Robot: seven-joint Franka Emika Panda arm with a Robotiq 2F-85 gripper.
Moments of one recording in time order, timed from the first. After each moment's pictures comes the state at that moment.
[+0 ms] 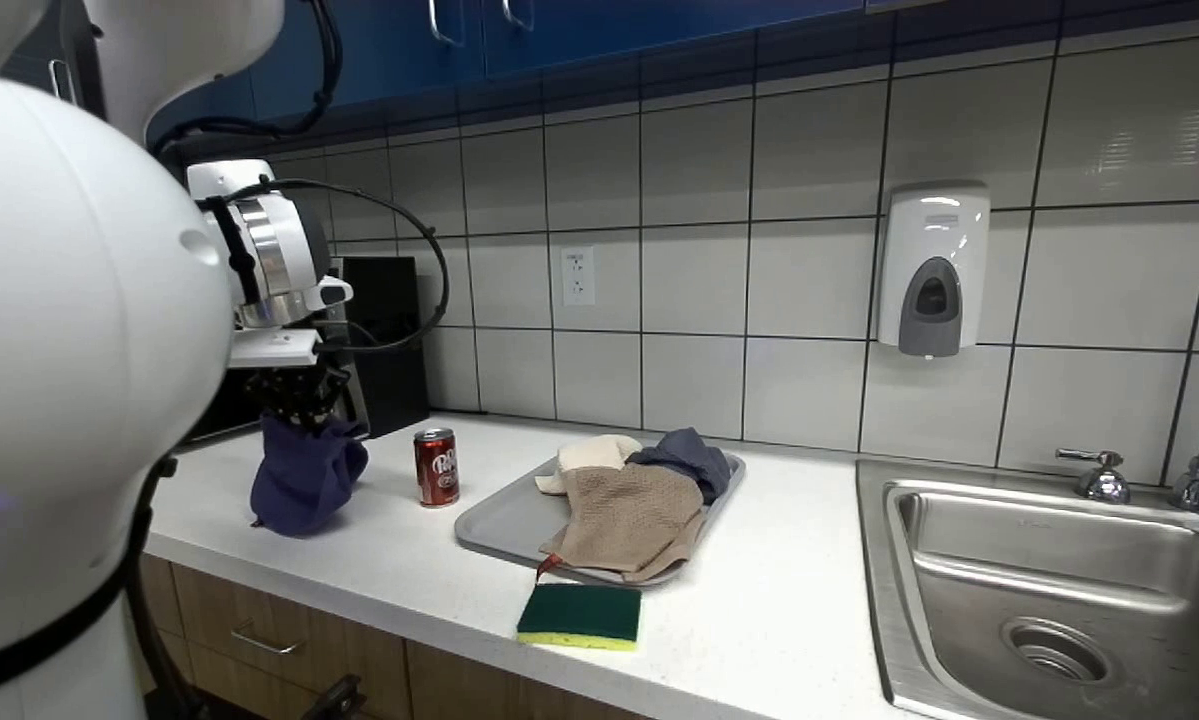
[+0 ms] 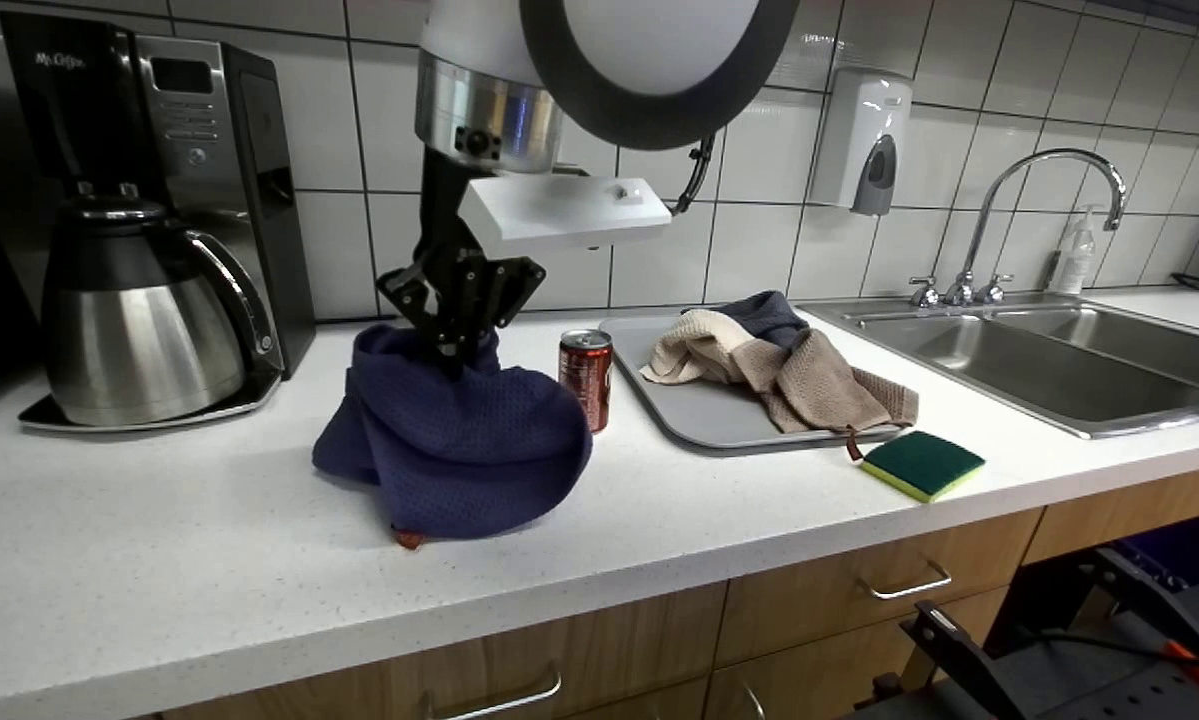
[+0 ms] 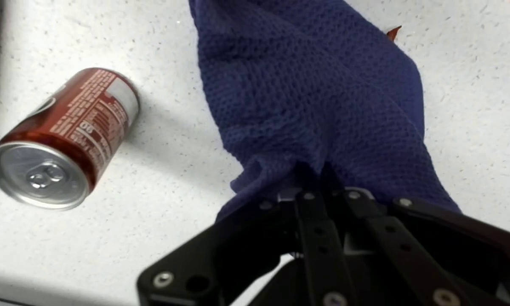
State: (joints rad) arm 0.17 0.21 0.51 -2.35 -0.50 2.80 0.55
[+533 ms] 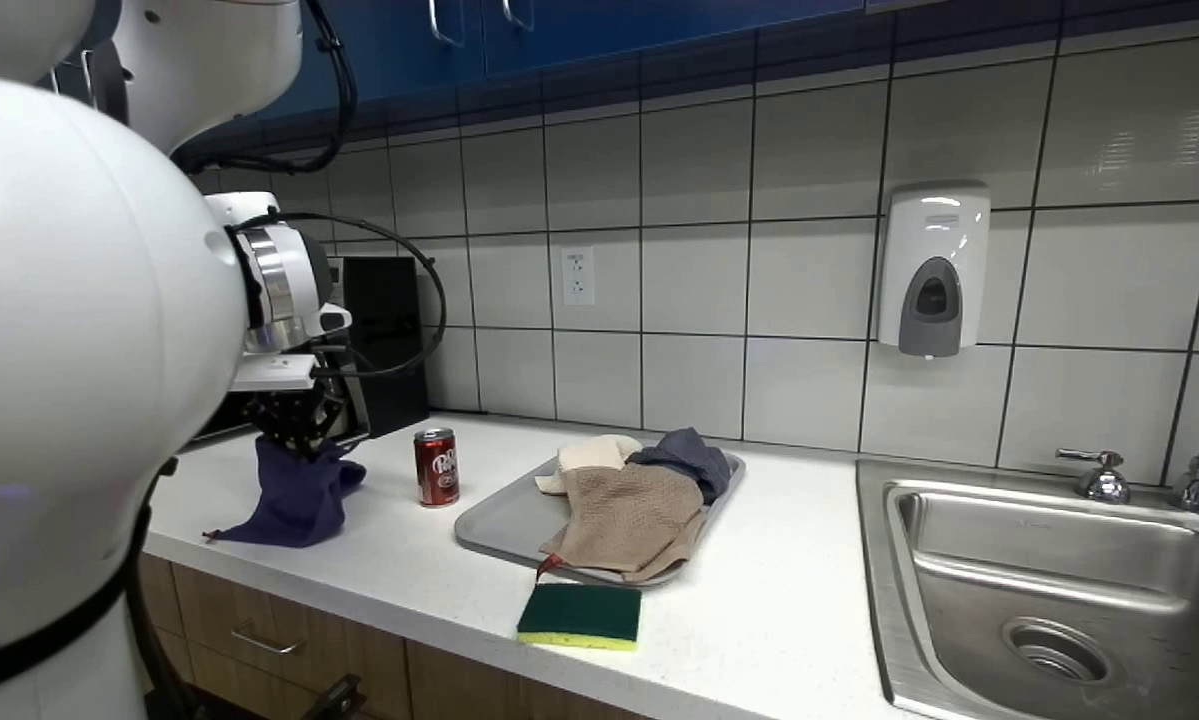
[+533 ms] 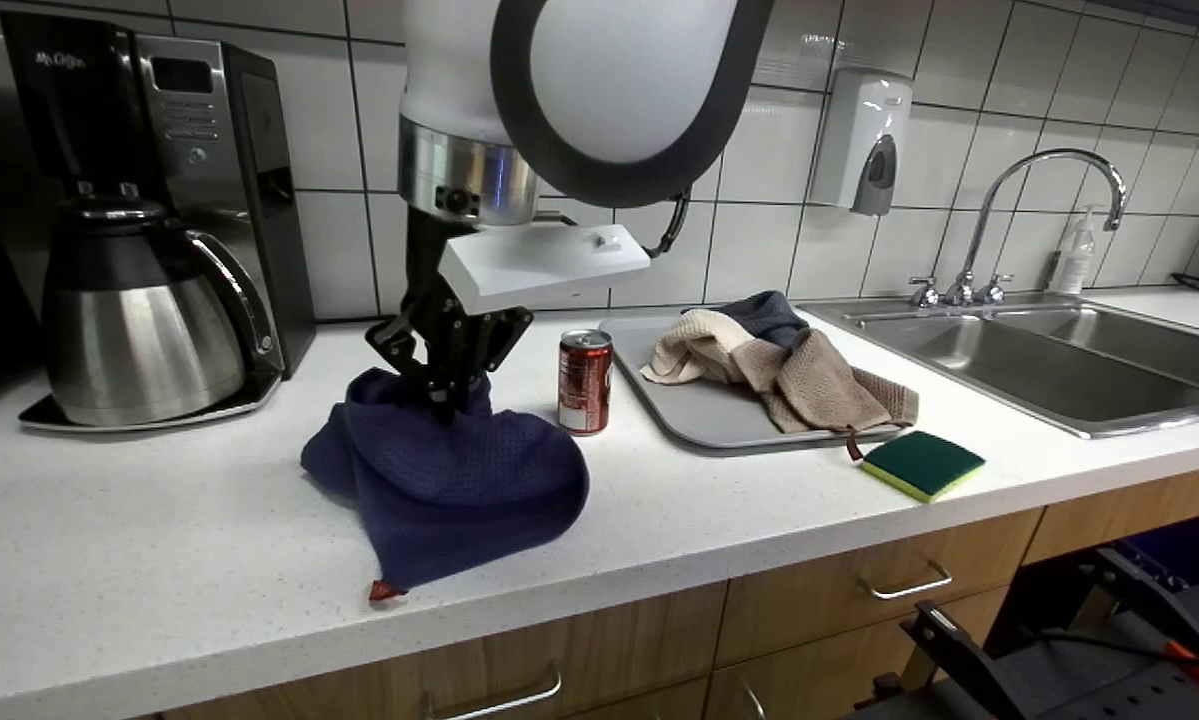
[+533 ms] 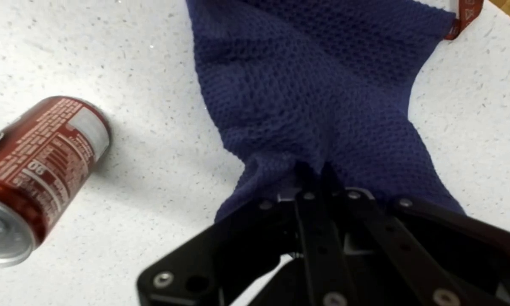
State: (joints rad) arm 0.23 0.31 0.46 -2.30 -0.53 2.78 0.57
